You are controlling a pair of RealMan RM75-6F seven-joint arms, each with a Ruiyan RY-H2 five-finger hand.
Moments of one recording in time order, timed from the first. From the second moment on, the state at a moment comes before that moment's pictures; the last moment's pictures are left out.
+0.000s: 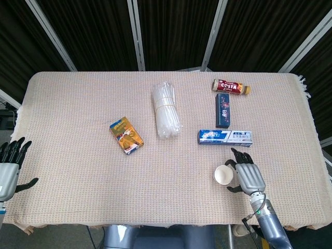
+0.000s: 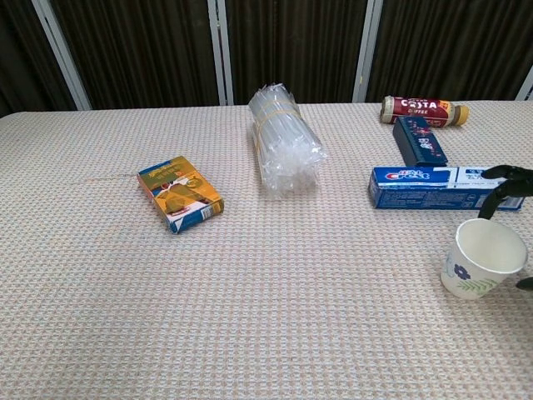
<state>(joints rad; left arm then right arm) -0.11 -1.12 -0.04 -1.62 1.48 1.46 0.16 0.36 -1.31 0.09 -1.88 -1.07 1.16 -0.46</state>
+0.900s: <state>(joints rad) -0.11 -1.12 -0.04 -1.62 1.48 1.46 0.16 0.38 -1.37 0.13 -1.89 -1.03 1.19 -0.40</state>
